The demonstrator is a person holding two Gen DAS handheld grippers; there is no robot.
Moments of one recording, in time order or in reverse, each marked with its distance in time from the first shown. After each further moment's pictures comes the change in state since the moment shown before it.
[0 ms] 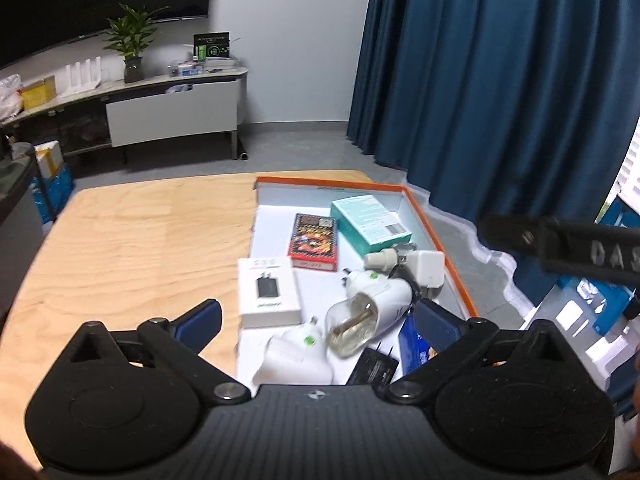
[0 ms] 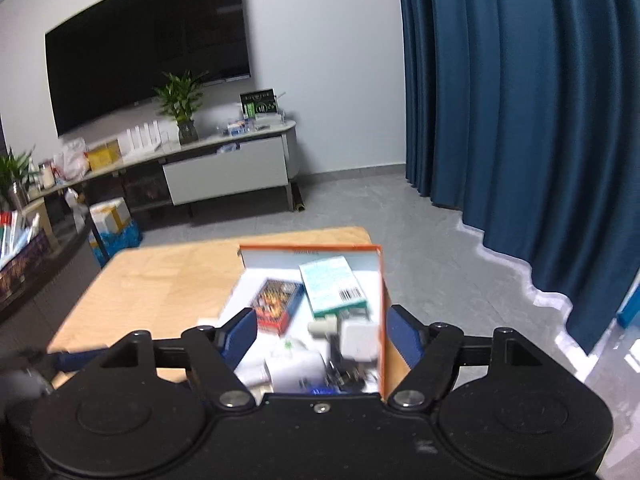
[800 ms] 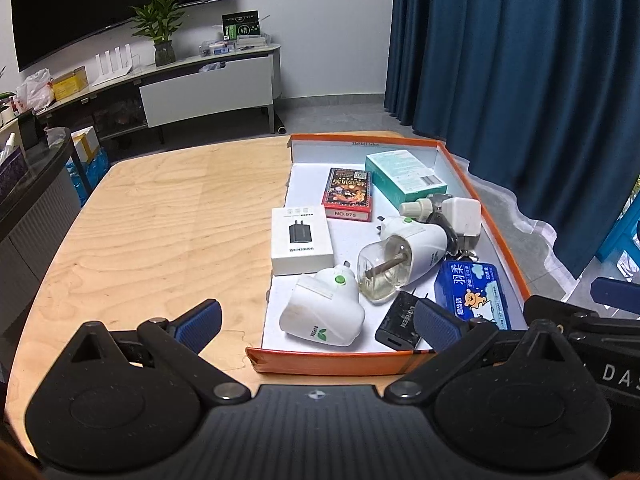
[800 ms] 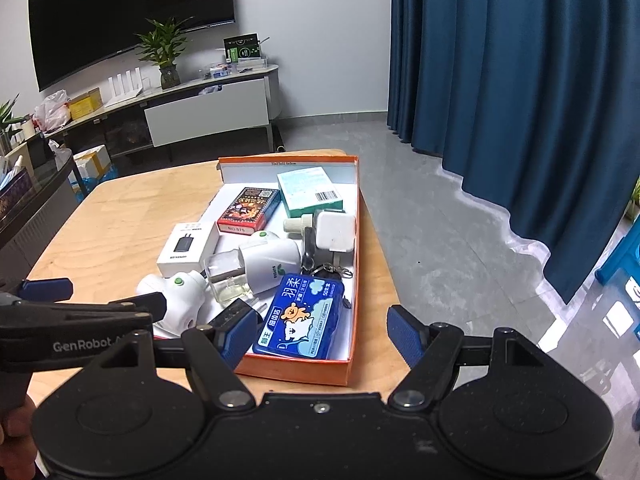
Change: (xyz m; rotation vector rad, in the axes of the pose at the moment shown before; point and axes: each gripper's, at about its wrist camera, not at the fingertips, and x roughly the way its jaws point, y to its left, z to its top) left arm 0.003 -0.008 -0.028 0.012 0.078 0.136; right arm 0.000 -0.001 -0.060 -0.003 0.144 -0.053
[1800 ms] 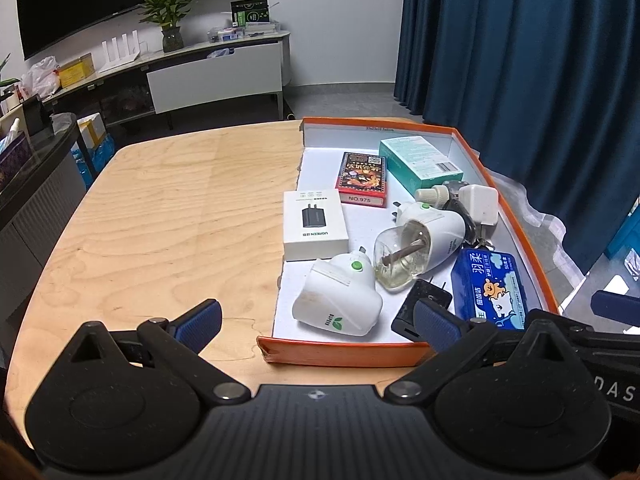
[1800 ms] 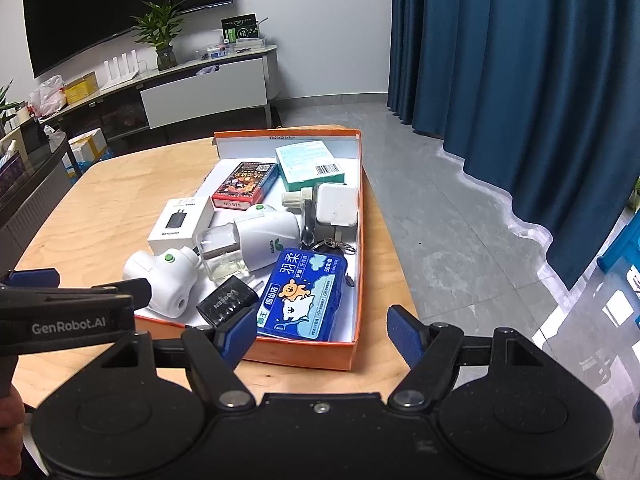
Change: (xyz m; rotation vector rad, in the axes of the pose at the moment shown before) left arm 0.007 0.006 -0.001 -0.019 0.036 0.017; right arm 0.019 0.003 -0.010 -0.002 0.056 -0.008
